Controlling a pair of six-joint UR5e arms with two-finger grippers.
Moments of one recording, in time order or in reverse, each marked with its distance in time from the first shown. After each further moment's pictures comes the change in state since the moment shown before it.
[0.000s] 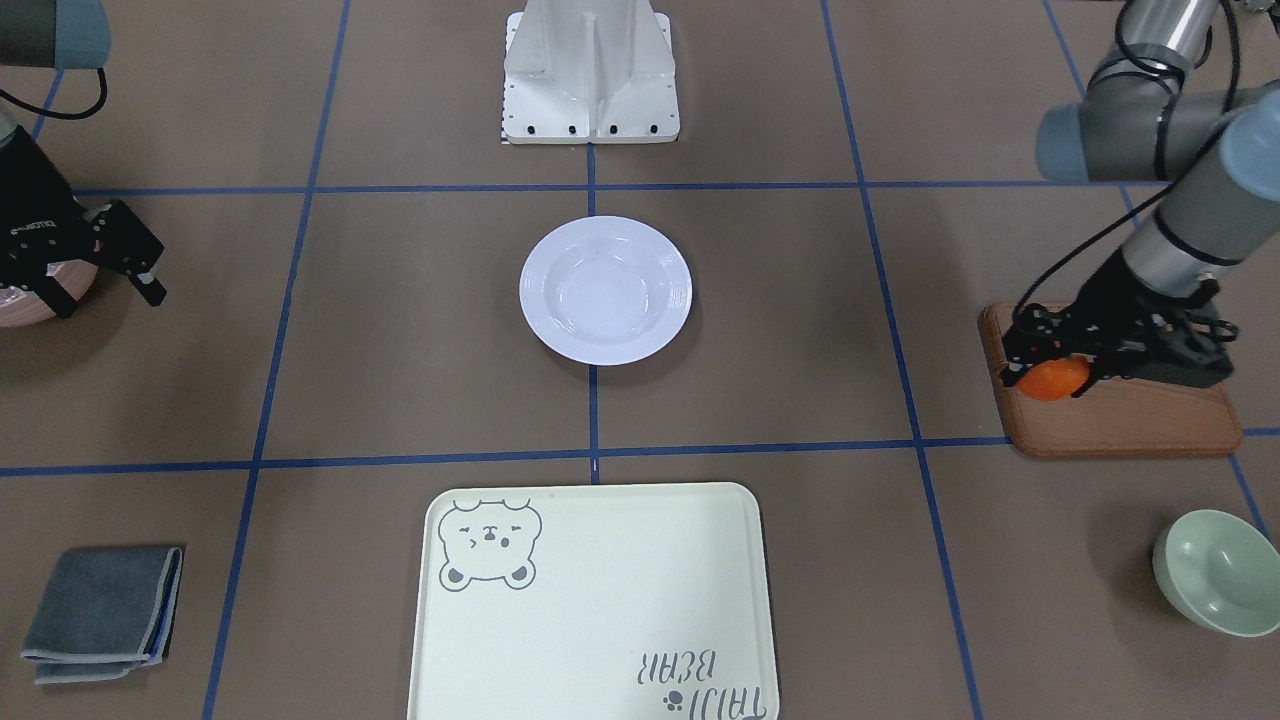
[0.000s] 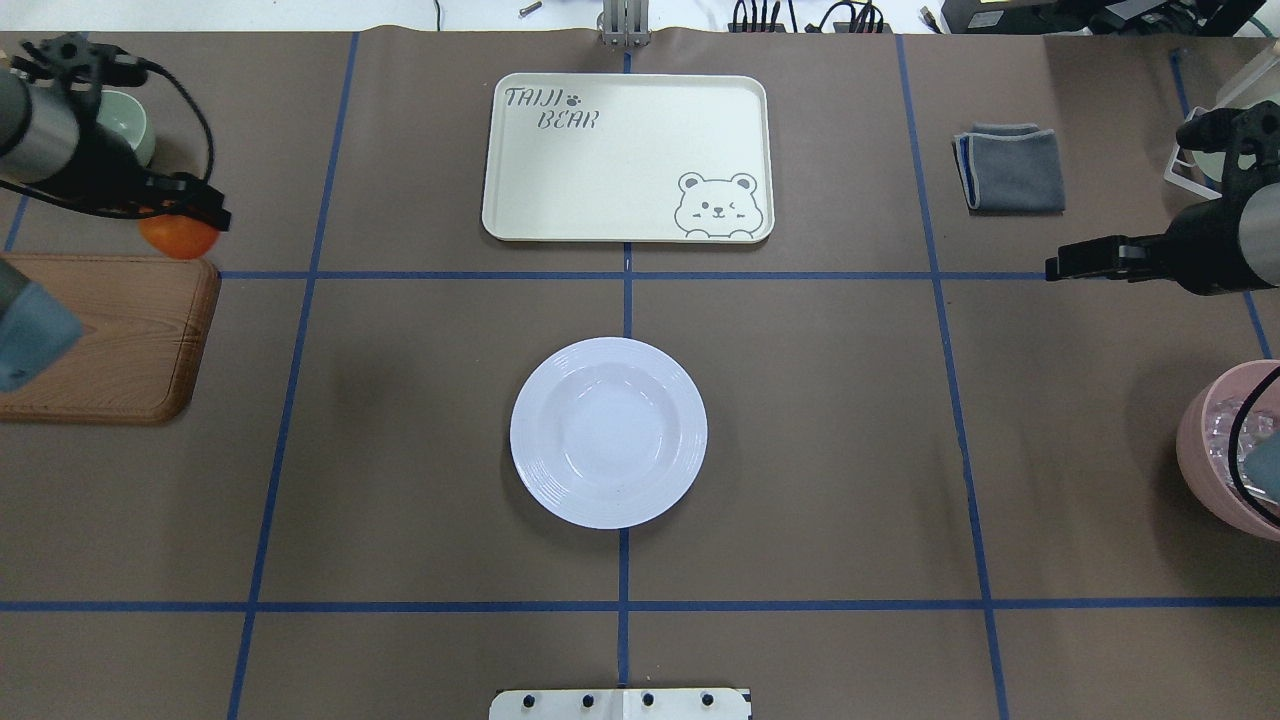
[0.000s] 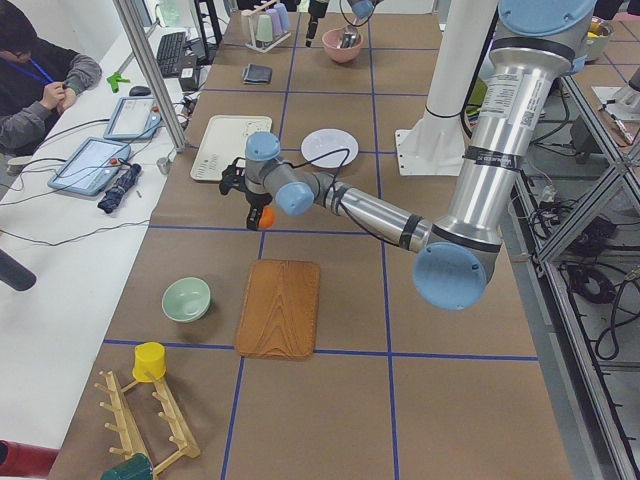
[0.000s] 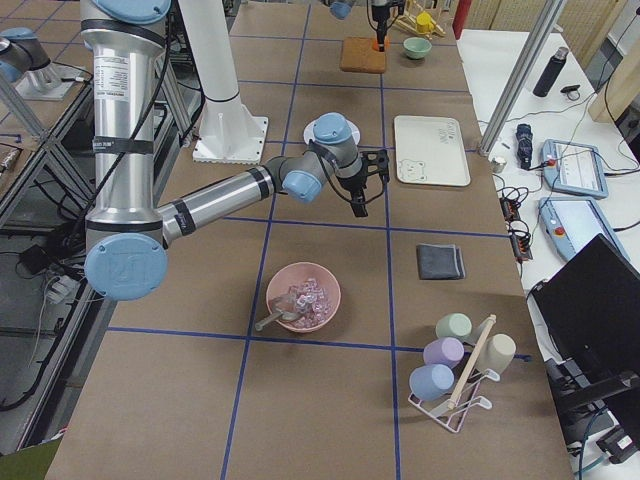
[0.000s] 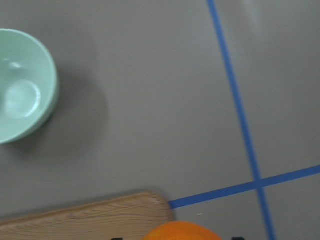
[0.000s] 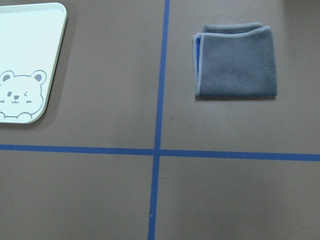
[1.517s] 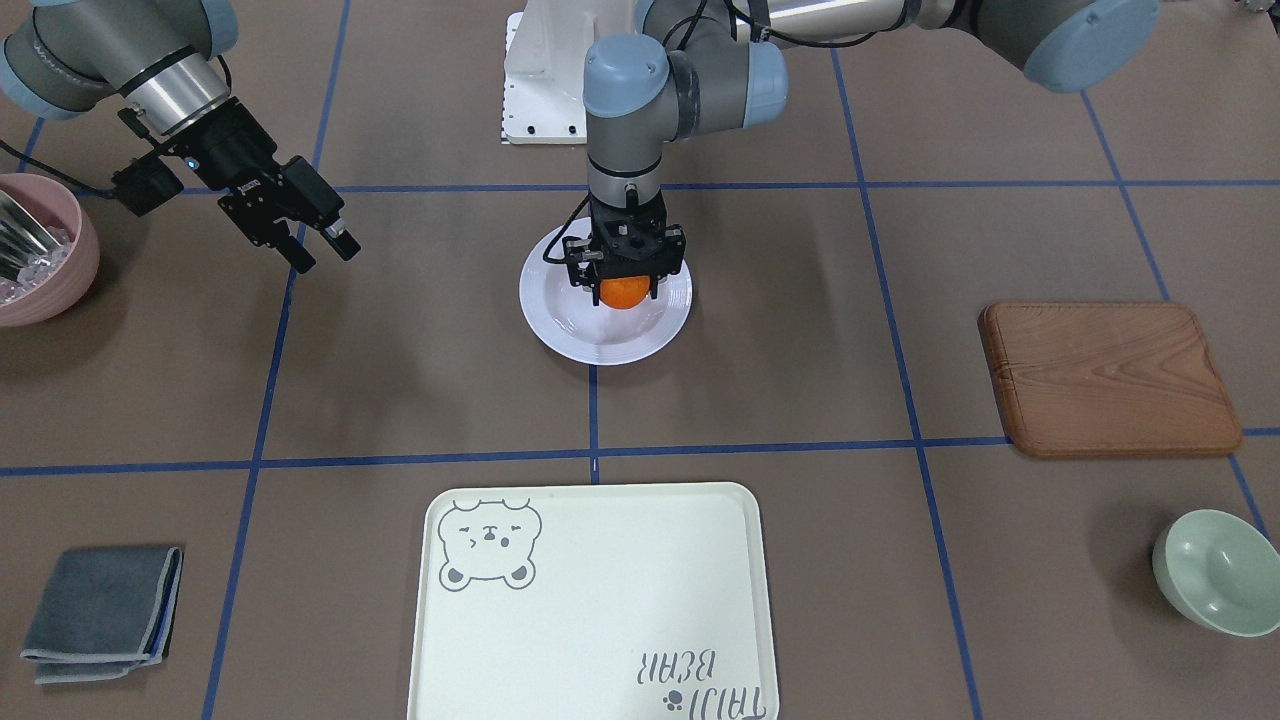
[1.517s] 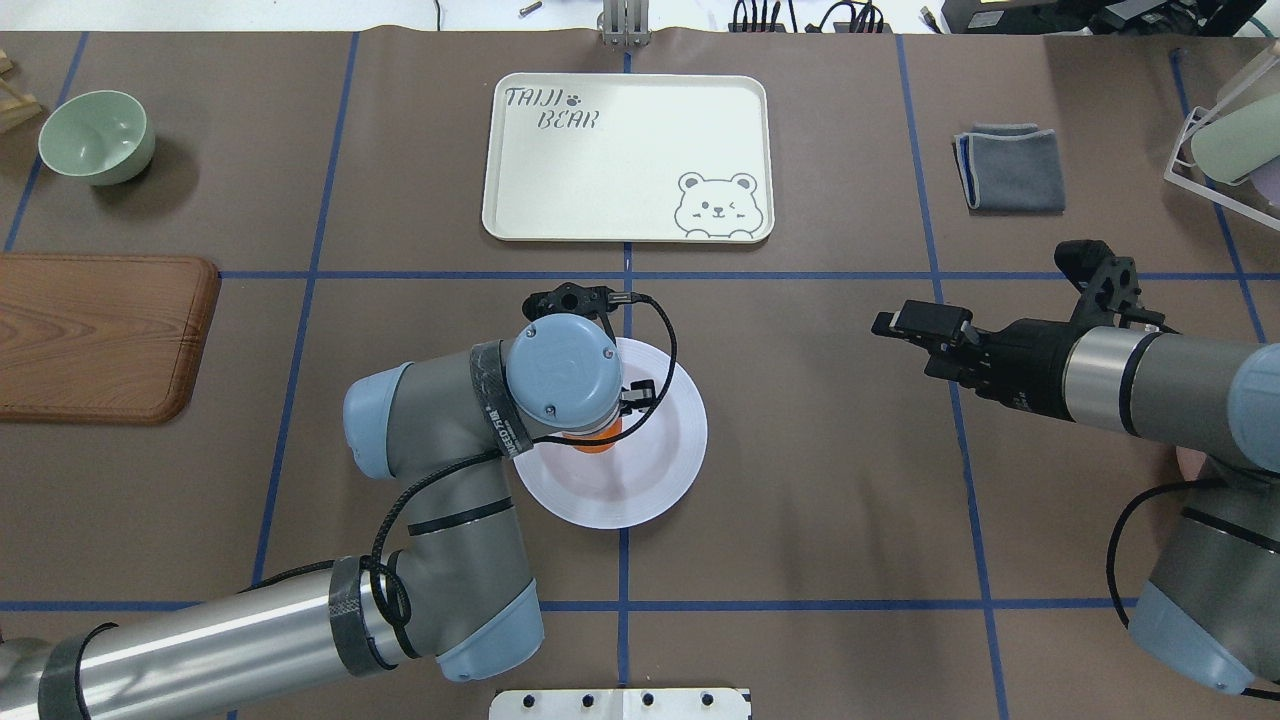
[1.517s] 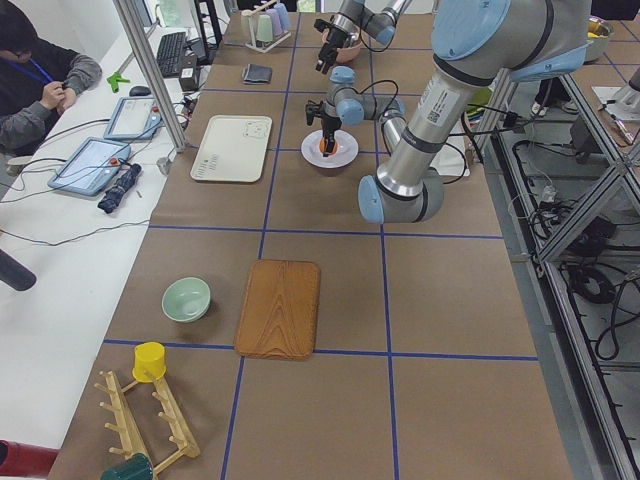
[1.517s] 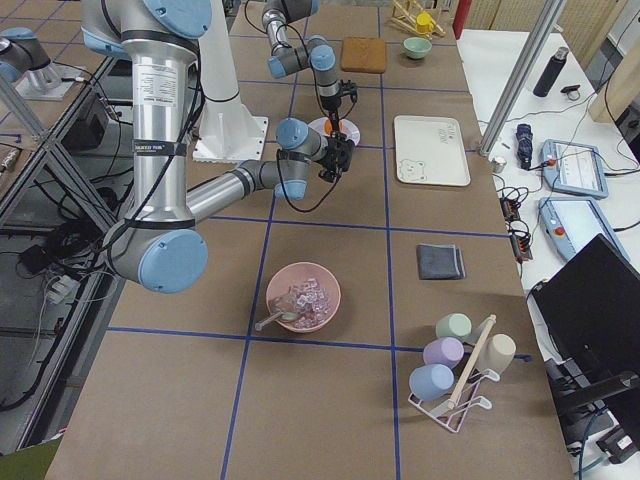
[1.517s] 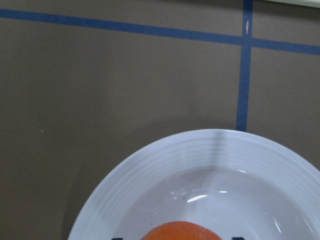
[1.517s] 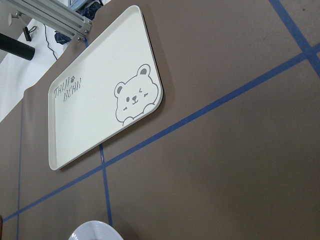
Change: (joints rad) left arm 0.626 -0.483 0.148 0.279 0.494 -0.667; right arm -0.397 0.008 -0.029 0.462 -0.376 0.766
